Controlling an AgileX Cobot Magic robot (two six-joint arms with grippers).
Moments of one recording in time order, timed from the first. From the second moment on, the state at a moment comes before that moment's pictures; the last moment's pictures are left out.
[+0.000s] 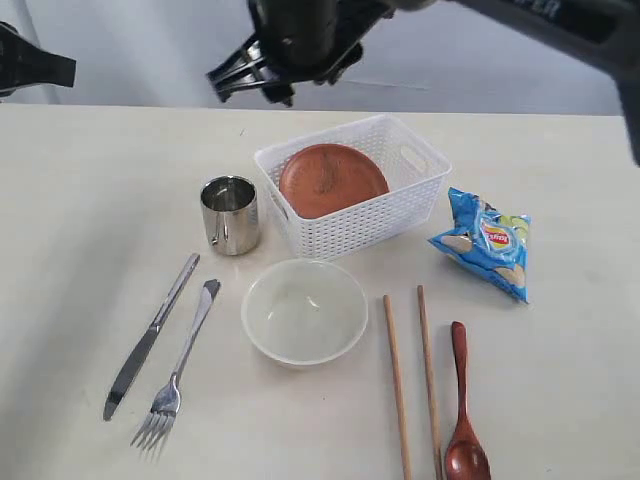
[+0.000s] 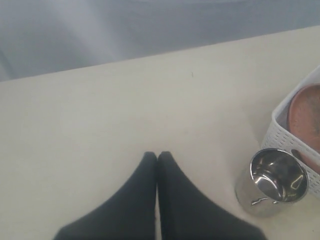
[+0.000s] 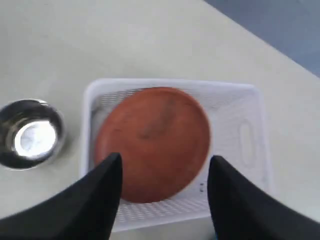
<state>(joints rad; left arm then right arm) -0.11 1.32 -0.97 -0.32 0.36 0.40 0.78 2.08 -2.06 -0.48 1.19 0.35</state>
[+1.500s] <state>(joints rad) -0.11 1.32 -0.94 -0.32 0.25 0.42 0.10 2.41 -2.06 0.79 1.19 -1.05</state>
